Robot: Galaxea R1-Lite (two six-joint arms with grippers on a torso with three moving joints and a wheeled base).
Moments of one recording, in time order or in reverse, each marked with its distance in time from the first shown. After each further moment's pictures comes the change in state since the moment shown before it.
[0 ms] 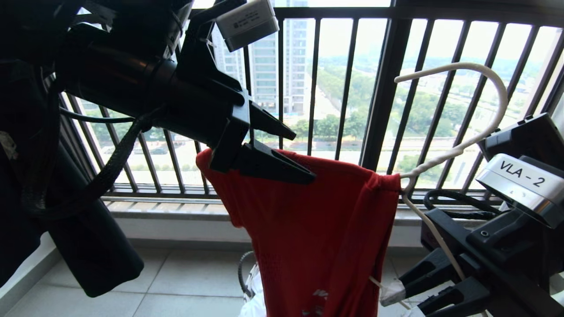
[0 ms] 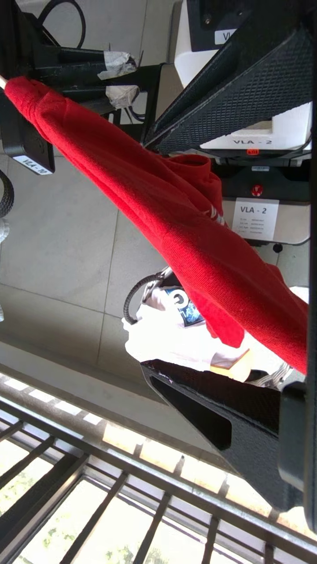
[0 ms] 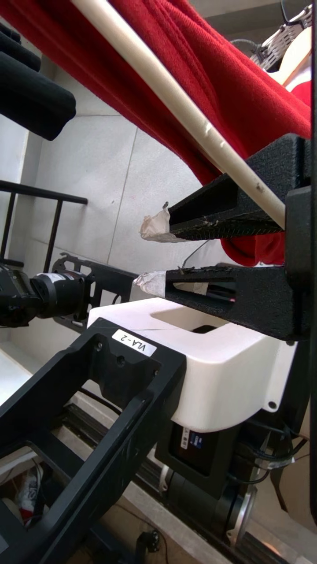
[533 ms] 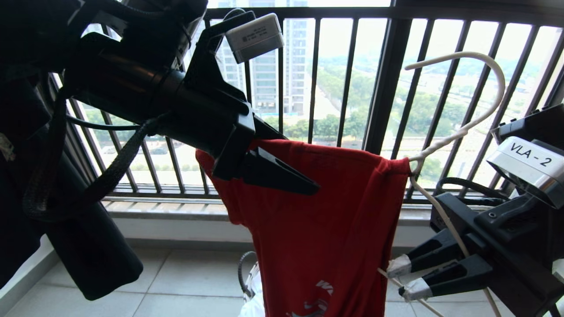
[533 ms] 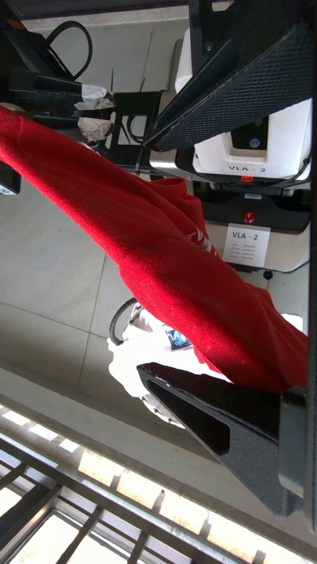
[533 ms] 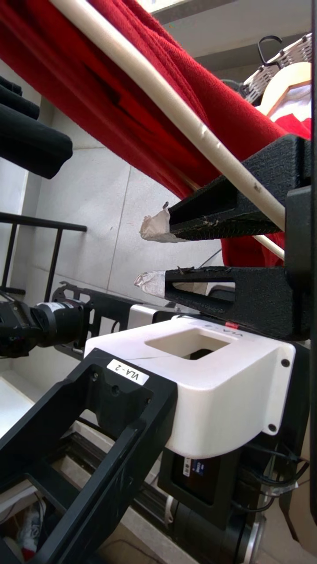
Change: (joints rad) left arm -0.019 0.012 -0.002 0.038 0.003 -0.066; right arm -0.077 -0.010 -0.016 0.000 0.003 -0.015
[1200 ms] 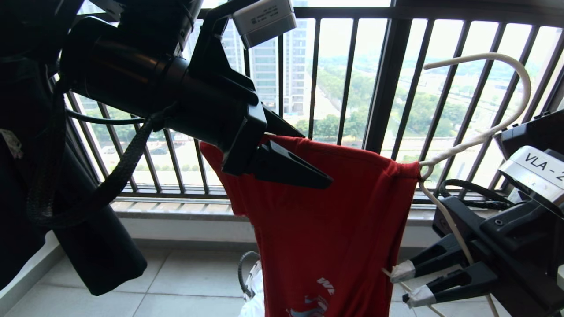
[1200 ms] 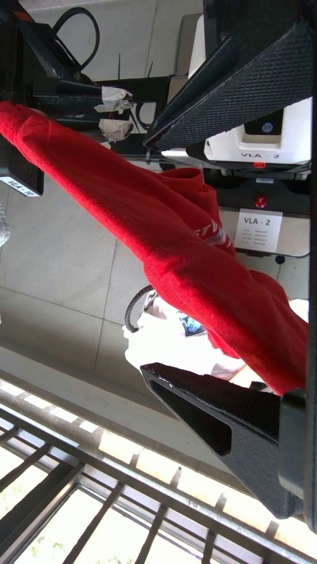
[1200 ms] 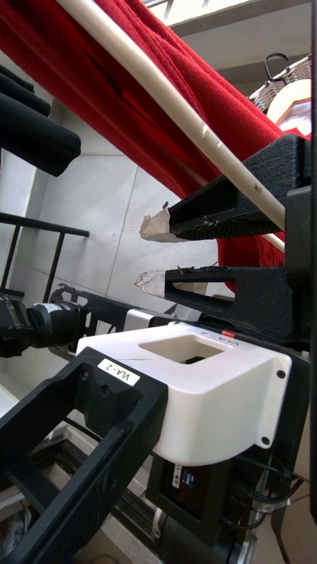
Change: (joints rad) left arm -0.044 -0.012 -0.011 -0.049 0.050 -0.002; right arm -0.005 -0.011 0.024 0.002 0.006 -0.071
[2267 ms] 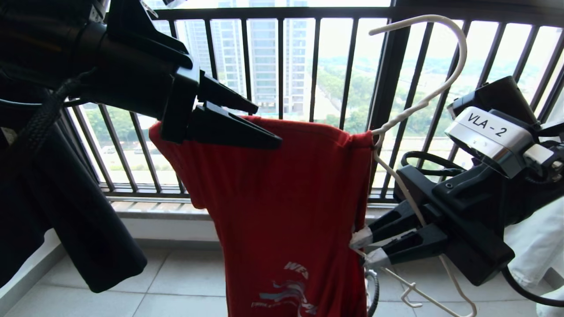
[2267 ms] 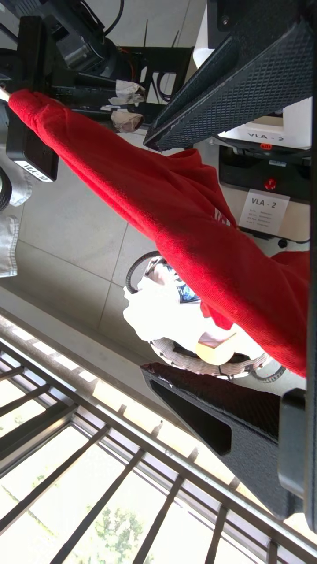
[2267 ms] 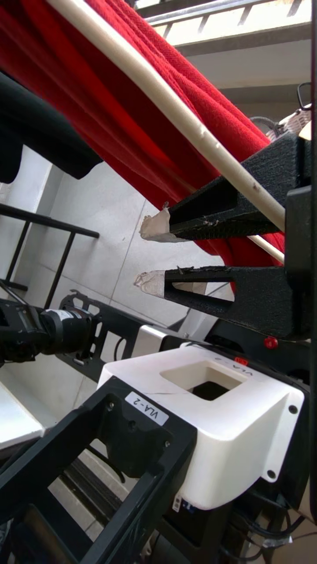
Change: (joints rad) left arm 0.159 -0.106 0.042 -0.018 -0.018 -0.027; right arm 0.087 0.150 -0.244 0.079 -0.024 -0.036
